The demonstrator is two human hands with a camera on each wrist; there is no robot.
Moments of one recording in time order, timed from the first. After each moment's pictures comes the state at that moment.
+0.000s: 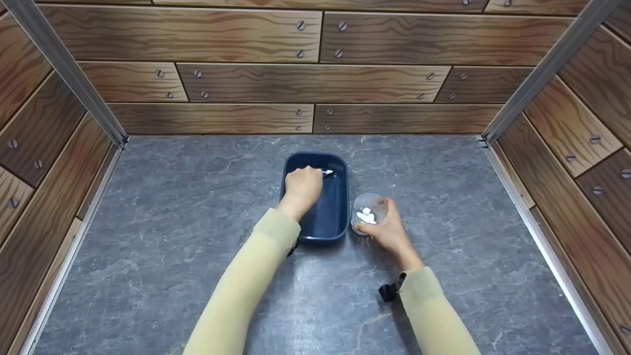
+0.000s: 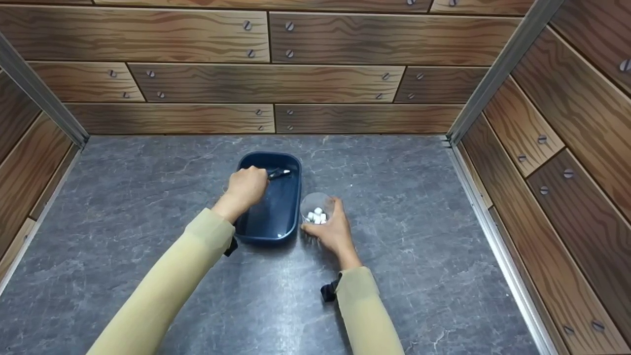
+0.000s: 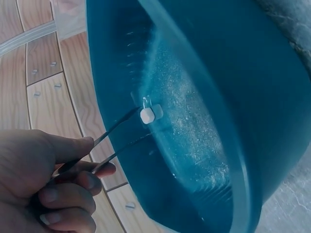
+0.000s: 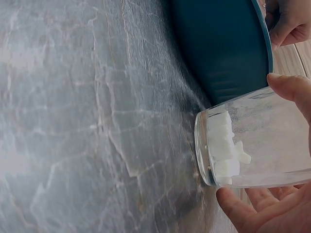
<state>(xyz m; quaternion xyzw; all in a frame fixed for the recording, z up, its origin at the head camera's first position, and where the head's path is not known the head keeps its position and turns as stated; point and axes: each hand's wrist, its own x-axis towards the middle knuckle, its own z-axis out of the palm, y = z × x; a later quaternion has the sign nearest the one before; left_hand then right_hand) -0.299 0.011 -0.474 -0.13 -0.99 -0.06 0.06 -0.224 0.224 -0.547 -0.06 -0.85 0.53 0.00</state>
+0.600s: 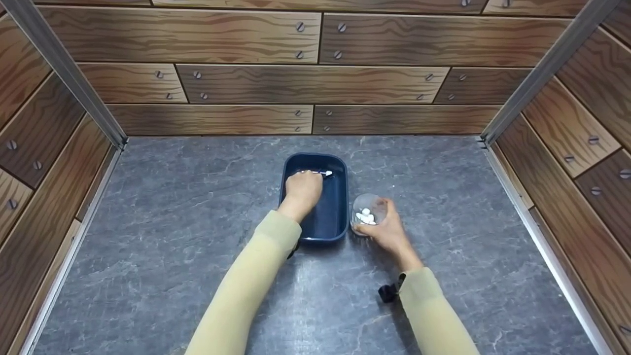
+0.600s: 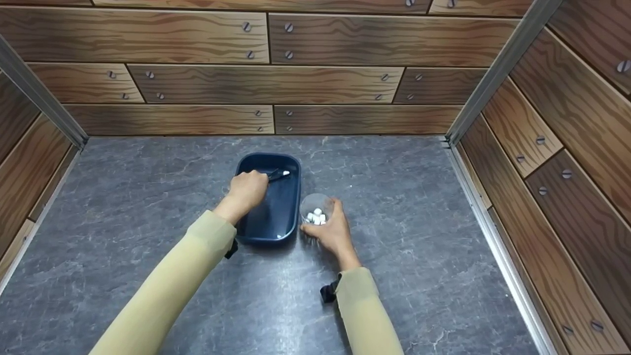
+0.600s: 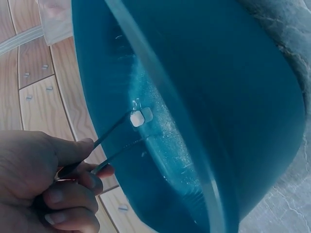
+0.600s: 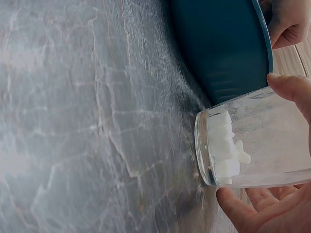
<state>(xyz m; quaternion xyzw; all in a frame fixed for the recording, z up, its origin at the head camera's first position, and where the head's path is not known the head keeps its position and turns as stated) -0.299 0.013 -0.481 -0.14 -0.99 -0.05 0.05 -0.225 0.225 -0.547 -0.07 -0.84 0.53 0.00</state>
